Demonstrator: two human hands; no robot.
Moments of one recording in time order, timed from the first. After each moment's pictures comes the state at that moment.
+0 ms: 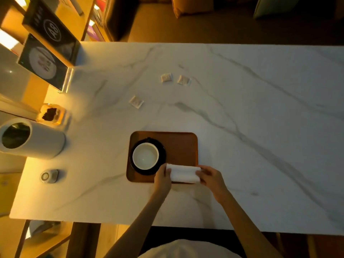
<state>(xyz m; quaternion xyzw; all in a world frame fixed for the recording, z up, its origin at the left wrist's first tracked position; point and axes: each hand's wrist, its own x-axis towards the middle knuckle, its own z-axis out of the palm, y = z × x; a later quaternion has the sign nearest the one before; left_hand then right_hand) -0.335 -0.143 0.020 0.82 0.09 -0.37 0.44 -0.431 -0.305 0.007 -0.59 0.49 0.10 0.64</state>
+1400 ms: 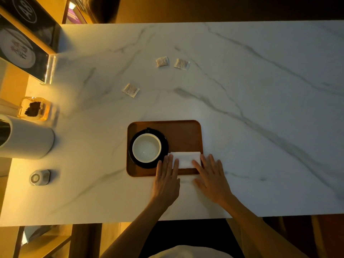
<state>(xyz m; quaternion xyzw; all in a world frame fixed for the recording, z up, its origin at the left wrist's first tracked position) -0.362 -0.092 -0.065 0.89 -0.40 -0.22 0.00 -0.478 -0.273 -0.075 -0.96 0.15 0.20 0.10</state>
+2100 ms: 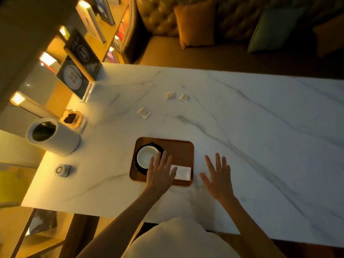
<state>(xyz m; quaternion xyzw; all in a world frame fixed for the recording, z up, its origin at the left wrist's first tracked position) -0.337 -0.131 0.070 0.94 -0.31 -0.15 0.01 -0.467 -0.336 0.050 -0.95 0.25 0.11 0.16</state>
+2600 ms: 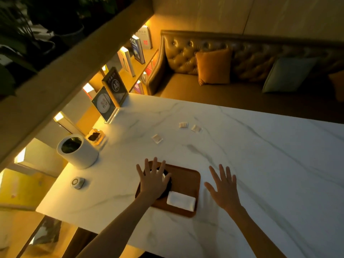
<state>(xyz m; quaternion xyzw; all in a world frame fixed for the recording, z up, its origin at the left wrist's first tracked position) -0.284 -0.130 0.120 0.98 -0.17 -0.12 -0.02 -0.405 -0.384 0.091 -0.97 0.18 0.10 0.14</state>
